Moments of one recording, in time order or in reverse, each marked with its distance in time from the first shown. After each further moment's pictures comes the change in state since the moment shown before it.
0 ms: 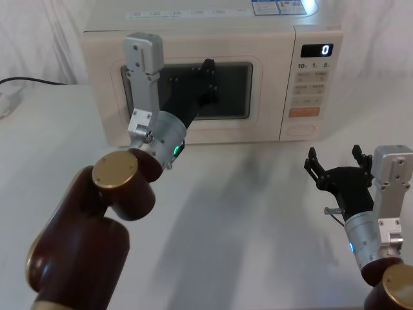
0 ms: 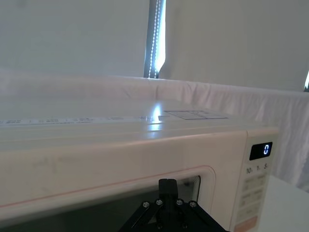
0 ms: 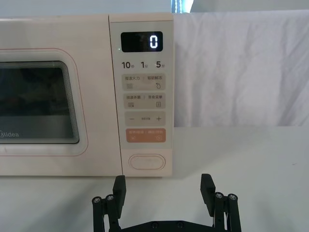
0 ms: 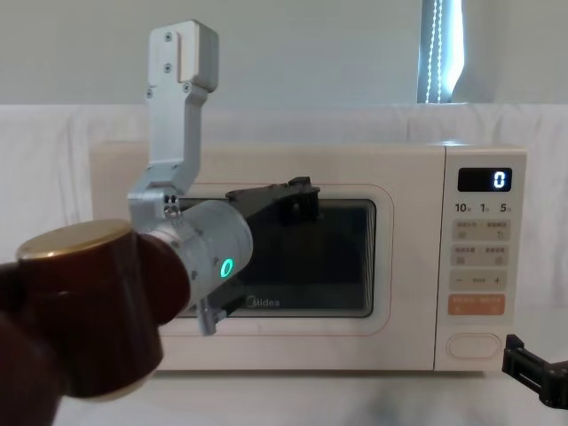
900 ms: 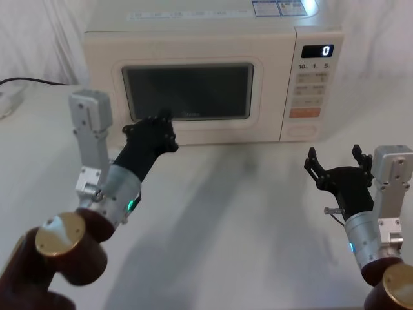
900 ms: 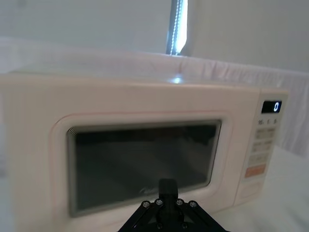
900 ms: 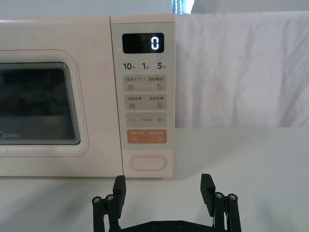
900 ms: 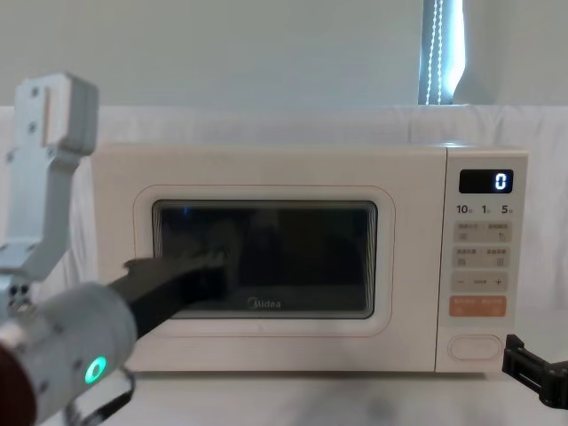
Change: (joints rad) left arm 0.272 0.147 -0.047 -0.279 -0.048 0.049 0.021; right arm 0.000 0.000 0.000 0.000 0.000 0.000 0.000
